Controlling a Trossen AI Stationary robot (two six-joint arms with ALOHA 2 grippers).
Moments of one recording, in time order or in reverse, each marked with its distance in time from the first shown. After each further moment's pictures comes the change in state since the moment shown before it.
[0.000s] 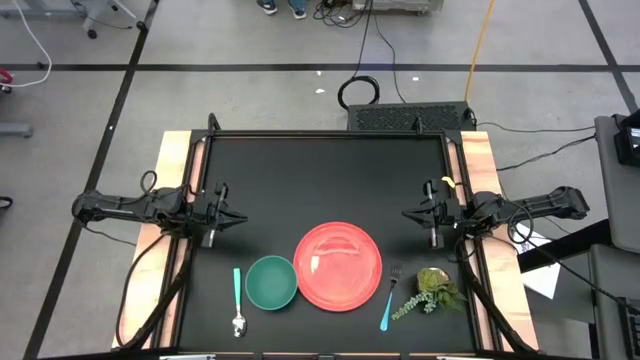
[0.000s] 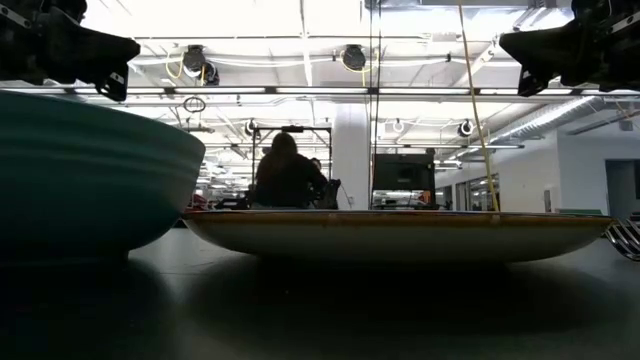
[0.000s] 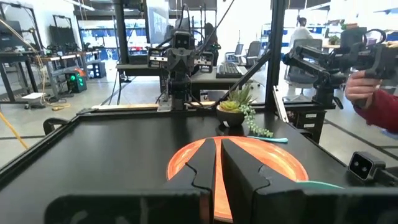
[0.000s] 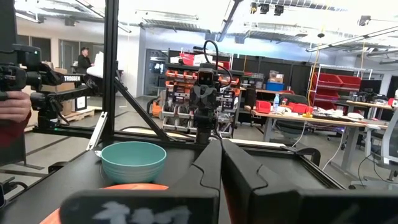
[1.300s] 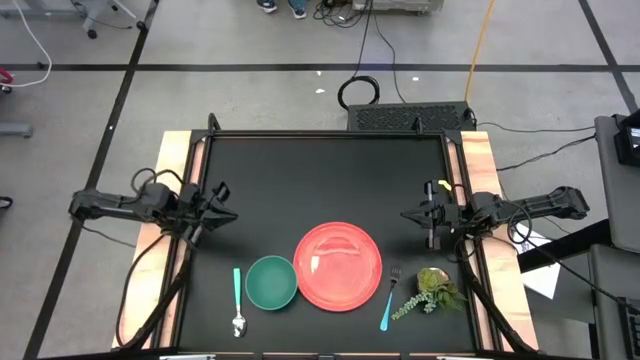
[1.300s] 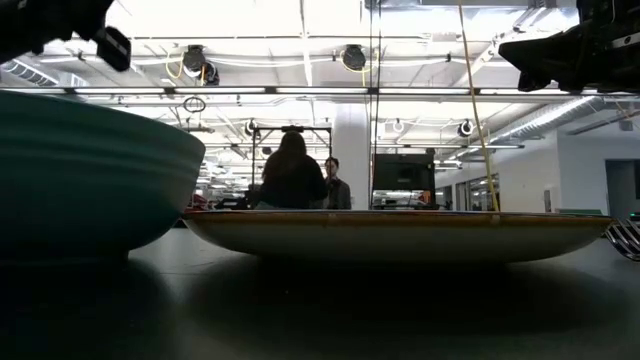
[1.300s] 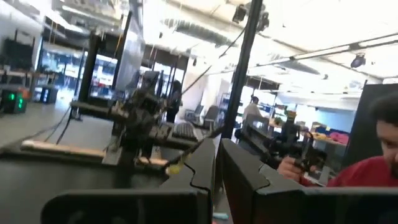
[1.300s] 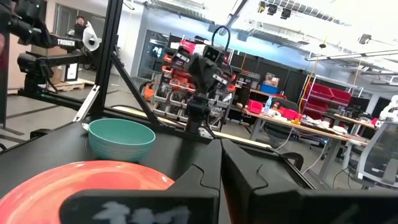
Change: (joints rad) left arm -0.001 0.087 0.022 0.347 0.110 -0.282; right arm 0.000 0.000 0.000 -0.042 0.000 -0.158
